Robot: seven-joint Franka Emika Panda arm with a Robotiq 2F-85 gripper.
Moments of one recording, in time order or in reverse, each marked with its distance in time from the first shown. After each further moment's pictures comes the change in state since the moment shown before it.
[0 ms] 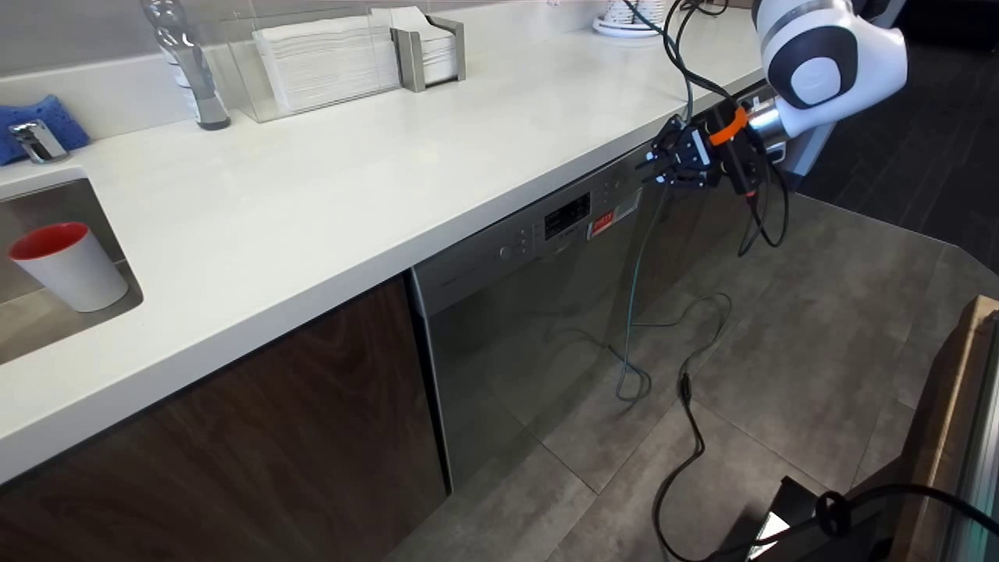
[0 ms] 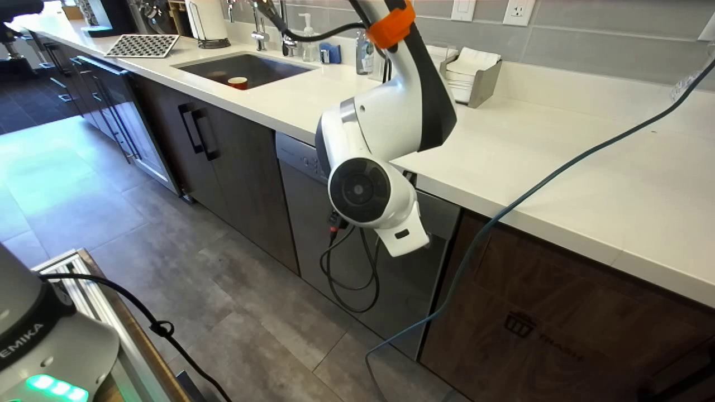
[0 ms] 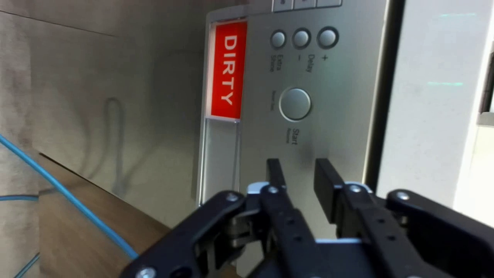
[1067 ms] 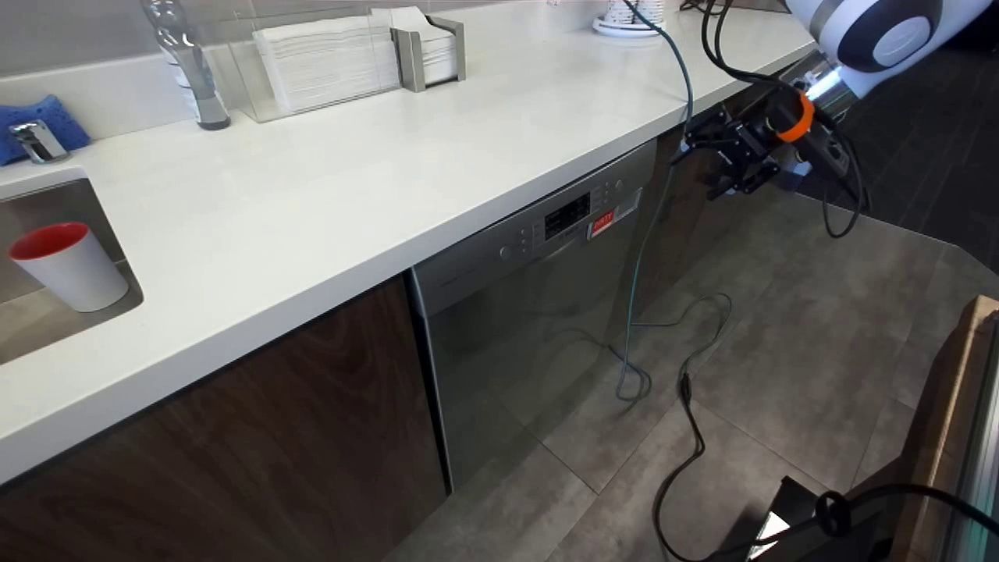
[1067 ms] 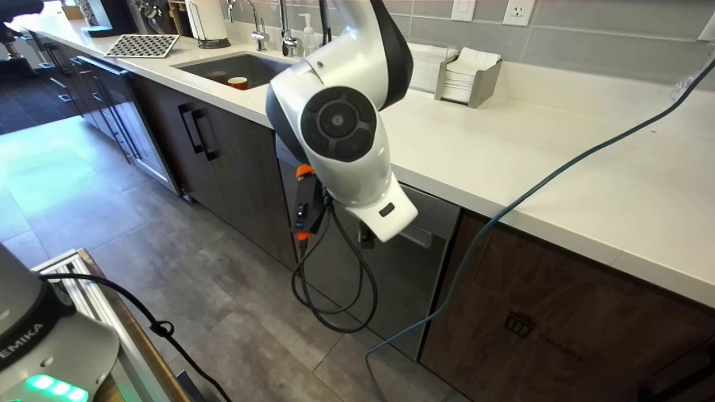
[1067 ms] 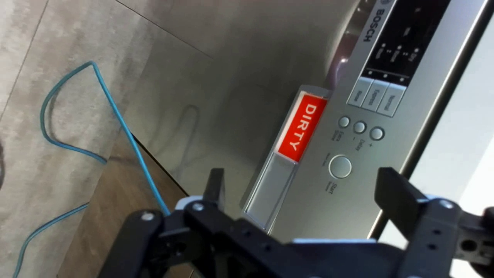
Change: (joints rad) arm 0.010 -0.247 0.026 -0.221 -0.438 0.205 0.024
